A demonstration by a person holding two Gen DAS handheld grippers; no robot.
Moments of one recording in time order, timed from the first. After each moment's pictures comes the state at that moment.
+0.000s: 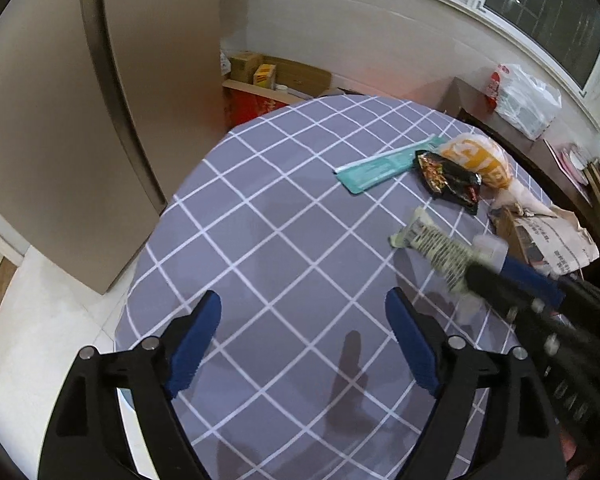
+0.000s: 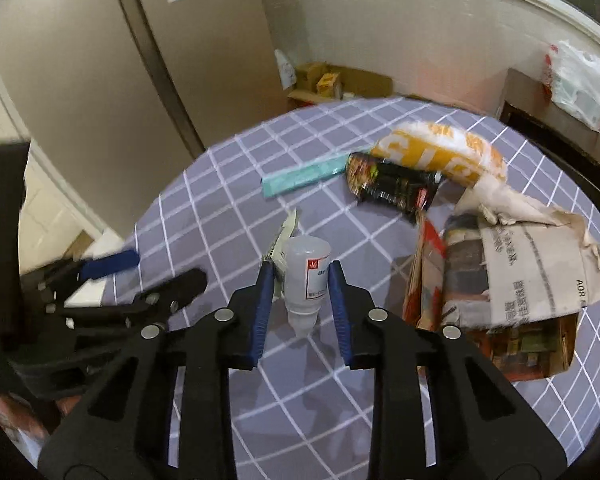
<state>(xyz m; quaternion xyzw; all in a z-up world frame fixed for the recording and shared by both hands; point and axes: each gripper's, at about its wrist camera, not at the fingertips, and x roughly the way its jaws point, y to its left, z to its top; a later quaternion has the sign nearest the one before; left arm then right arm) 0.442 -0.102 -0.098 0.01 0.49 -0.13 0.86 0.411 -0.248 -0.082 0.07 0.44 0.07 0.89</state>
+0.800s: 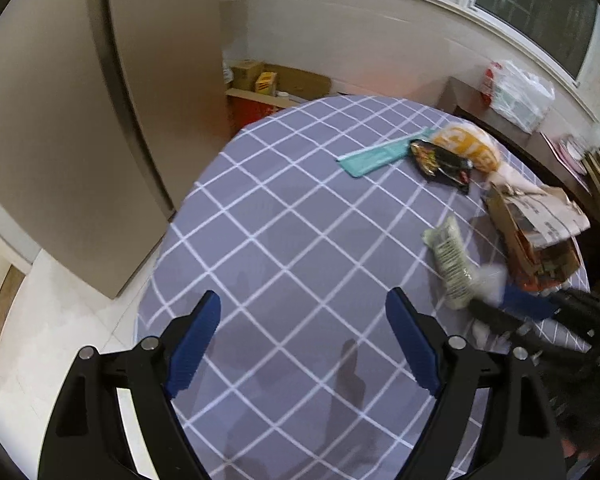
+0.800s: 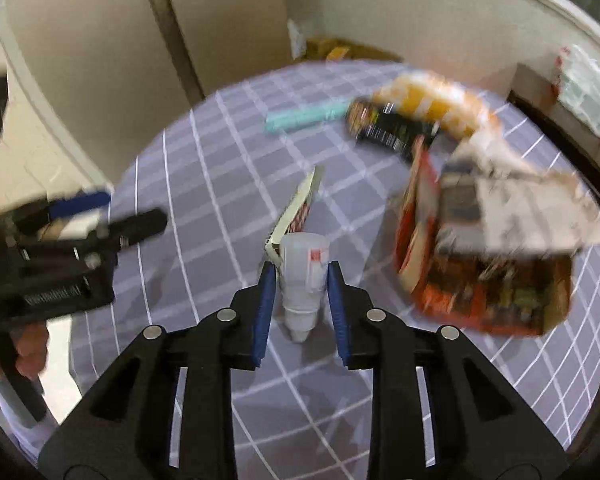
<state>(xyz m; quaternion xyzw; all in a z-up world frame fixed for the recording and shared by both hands) 0.409 -0.090 -0.088 0.03 0.48 -0.14 0.87 0.377 -0.249 -0.101 0.03 0.49 0.08 0.87</state>
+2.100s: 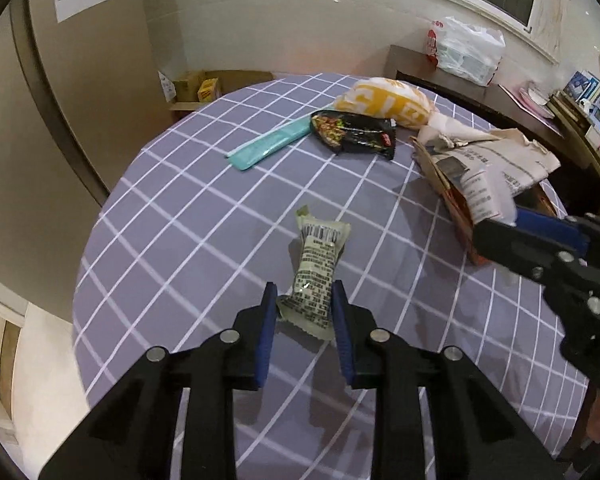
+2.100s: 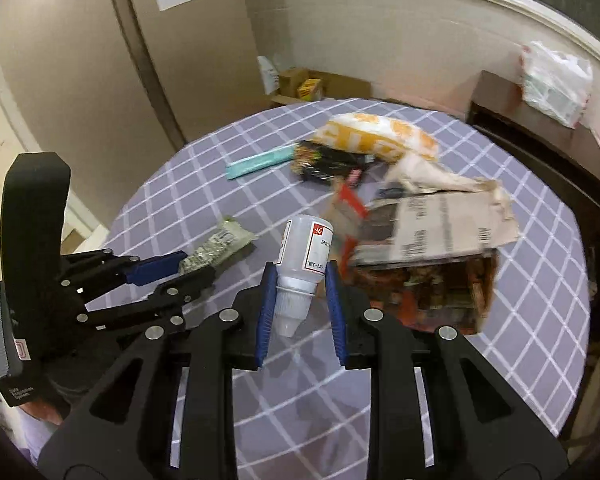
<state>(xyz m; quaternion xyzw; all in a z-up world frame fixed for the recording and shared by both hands) 0.398 -0.157 -0.099 0.10 0.47 -0.21 0.85 0.357 -0.288 -0.064 0.07 0.43 0.05 0.90</state>
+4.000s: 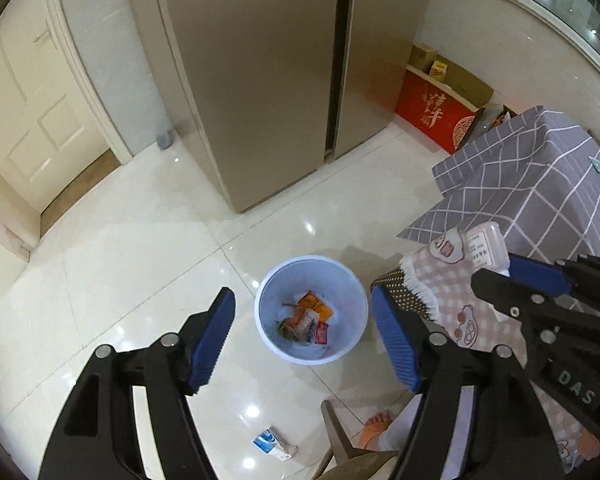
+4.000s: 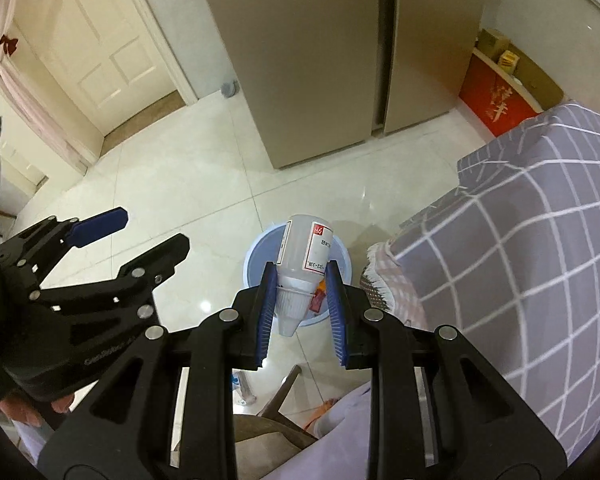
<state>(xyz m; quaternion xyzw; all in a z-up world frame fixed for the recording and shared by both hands) 0.341 0.202 -0.156 -0.05 0.52 0.08 0.85 0.391 0.064 -0.148 -0.08 0.53 0.27 0.80</state>
